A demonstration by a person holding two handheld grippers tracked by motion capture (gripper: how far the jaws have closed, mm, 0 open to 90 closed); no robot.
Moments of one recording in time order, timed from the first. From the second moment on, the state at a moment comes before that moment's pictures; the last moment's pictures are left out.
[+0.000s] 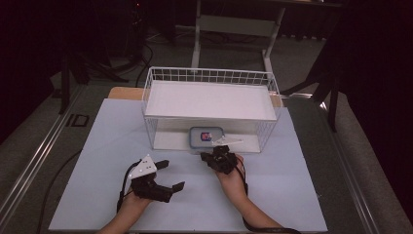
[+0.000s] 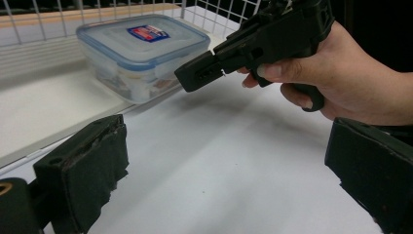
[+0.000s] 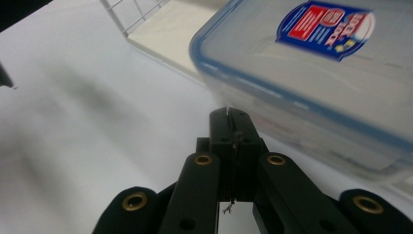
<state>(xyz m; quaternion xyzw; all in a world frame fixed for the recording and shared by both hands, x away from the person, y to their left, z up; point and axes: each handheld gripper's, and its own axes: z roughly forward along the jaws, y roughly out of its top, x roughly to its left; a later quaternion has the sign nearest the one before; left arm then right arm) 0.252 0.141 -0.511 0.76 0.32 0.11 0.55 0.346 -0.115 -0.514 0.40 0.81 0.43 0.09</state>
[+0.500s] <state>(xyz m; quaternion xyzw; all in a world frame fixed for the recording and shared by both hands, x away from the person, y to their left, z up) 0.252 0.143 -0.510 0.76 0.33 0.12 0.55 0.368 -0.119 -0.519 0.43 0.79 0.43 0.10</state>
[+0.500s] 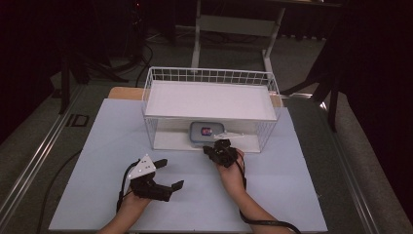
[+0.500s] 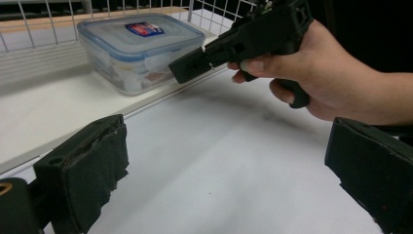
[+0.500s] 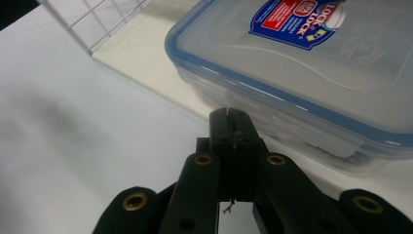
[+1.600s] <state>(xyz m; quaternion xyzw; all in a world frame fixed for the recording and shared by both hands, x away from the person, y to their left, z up) 0.251 0.142 -0.514 0.76 0.33 0.11 0.54 0.410 -0.109 -0.515 0.46 0.77 0.42 0.12</state>
